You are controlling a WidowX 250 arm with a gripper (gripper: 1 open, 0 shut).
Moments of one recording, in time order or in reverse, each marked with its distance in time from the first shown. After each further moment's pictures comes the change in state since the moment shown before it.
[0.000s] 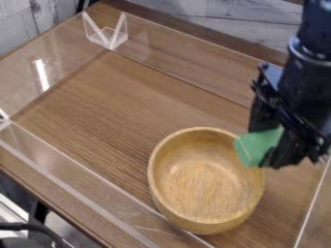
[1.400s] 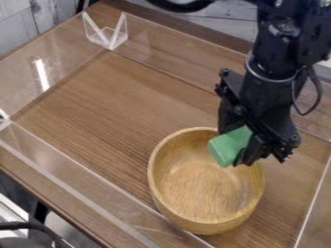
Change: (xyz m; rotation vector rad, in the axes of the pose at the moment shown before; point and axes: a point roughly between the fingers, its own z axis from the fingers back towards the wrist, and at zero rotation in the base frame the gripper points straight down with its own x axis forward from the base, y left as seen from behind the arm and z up) arm -0.009 0.020 -0.022 0.097 -0.096 0.176
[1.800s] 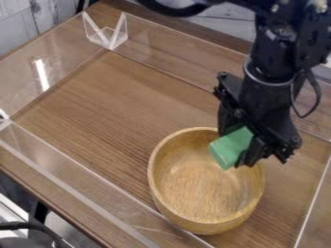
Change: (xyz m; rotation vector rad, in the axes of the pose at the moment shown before) arm 0.000 -0.001 0.004 0.000 -0.040 0.042
